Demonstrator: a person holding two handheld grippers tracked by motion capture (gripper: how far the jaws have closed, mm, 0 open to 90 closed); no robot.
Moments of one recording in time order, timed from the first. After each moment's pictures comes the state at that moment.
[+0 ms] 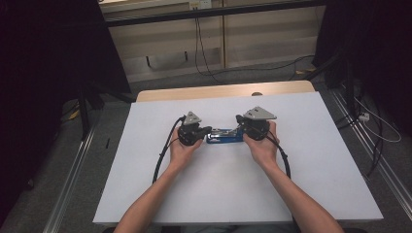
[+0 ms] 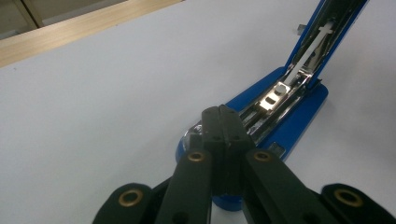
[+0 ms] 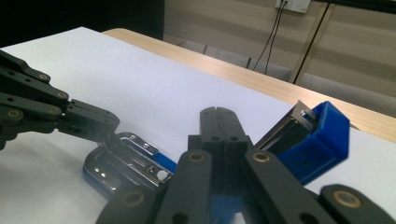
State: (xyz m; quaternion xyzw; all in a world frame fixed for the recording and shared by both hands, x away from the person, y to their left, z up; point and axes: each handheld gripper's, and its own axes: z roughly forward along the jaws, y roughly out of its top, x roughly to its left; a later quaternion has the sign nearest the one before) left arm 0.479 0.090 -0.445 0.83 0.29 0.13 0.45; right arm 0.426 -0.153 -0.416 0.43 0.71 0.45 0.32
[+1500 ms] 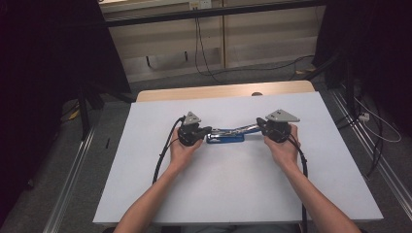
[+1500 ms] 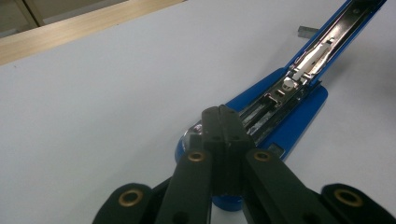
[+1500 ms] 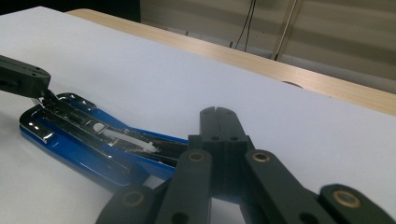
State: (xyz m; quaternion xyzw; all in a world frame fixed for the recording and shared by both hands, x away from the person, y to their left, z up) left arm 0.479 0.090 -0.446 0.83 0.30 0.13 0.45; right arm 0.417 -0.212 -0.431 0.46 0.71 0.43 0.32
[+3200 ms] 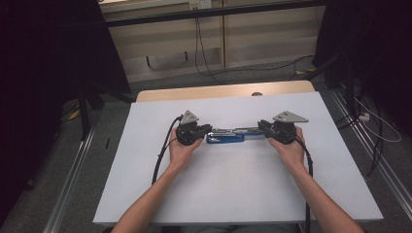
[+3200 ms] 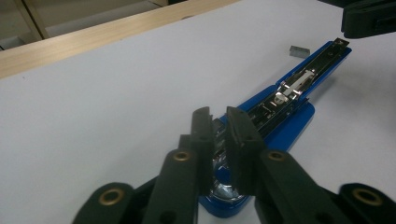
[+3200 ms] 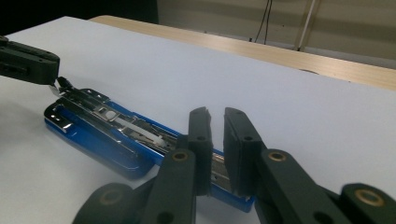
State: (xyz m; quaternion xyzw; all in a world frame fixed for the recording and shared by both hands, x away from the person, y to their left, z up) left arm 0.474 0.093 -0.436 0.81 0.31 0.13 0.48; right arm 0.414 -0.231 -0.438 0.47 0.70 0.47 0.27
